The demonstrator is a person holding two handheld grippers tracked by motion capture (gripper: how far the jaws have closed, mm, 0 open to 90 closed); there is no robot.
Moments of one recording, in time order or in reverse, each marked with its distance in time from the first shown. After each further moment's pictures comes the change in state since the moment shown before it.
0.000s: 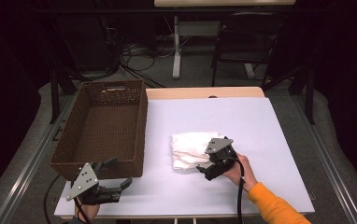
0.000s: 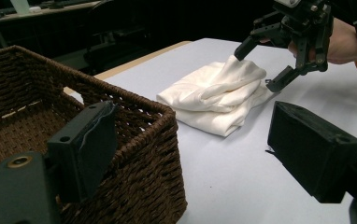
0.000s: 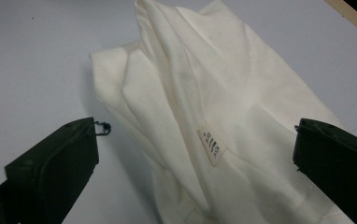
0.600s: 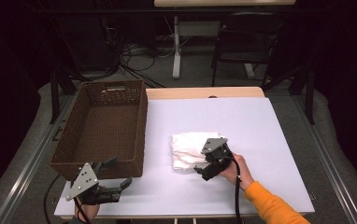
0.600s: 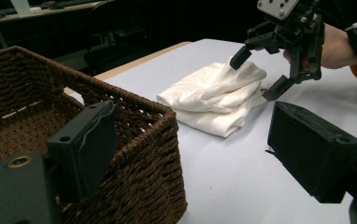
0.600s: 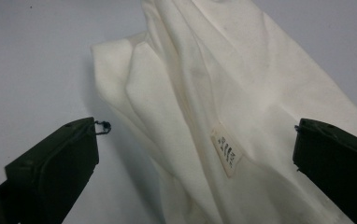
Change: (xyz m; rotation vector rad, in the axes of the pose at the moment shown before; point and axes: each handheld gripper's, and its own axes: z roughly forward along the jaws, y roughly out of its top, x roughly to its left) left arm 0.000 0.000 0.000 -0.004 0.000 0.000; right arm 0.001 0.001 0.014 0.044 0.039 0.003
